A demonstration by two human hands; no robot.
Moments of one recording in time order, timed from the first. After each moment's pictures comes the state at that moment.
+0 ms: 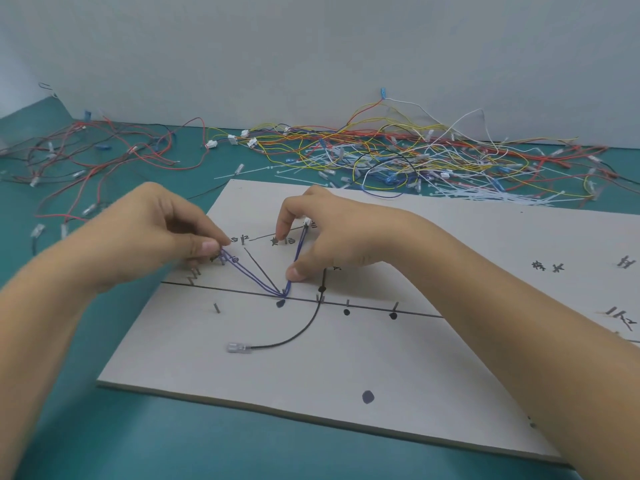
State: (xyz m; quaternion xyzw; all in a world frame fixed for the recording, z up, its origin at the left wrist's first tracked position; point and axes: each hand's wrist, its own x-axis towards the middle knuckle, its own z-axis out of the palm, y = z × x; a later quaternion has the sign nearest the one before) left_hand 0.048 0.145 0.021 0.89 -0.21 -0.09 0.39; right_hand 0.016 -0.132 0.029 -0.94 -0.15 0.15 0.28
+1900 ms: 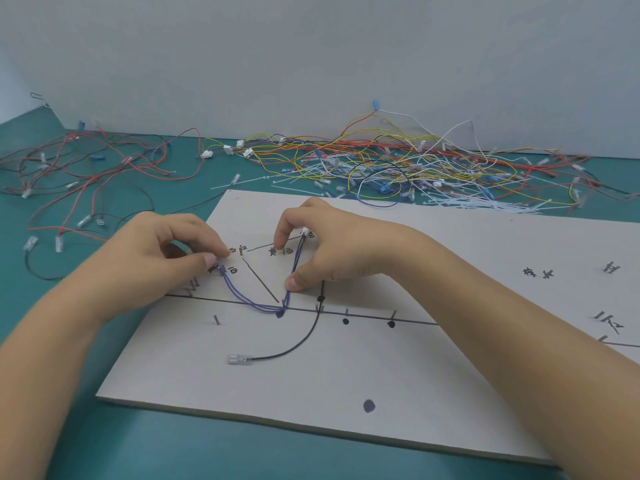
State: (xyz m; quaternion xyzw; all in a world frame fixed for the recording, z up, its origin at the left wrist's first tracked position) left_hand 0.046 0.145 -0.006 0.86 -0.27 -0.03 0.43; right_hand 0.016 -0.133 0.025 -0.93 -0.15 0.15 0.30
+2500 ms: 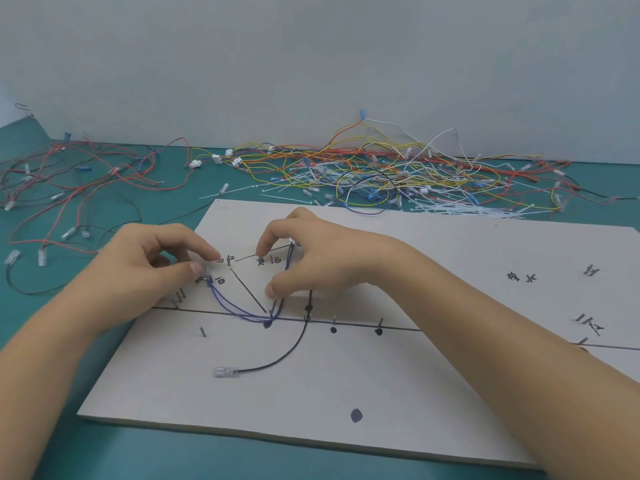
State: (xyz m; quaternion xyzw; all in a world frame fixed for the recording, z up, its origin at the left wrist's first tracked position) left_hand 0.048 0.145 -0.009 0.86 -0.25 -0.02 0.45; right_hand 0.010 -0.129 0.026 -0.93 -0.14 0.15 0.32
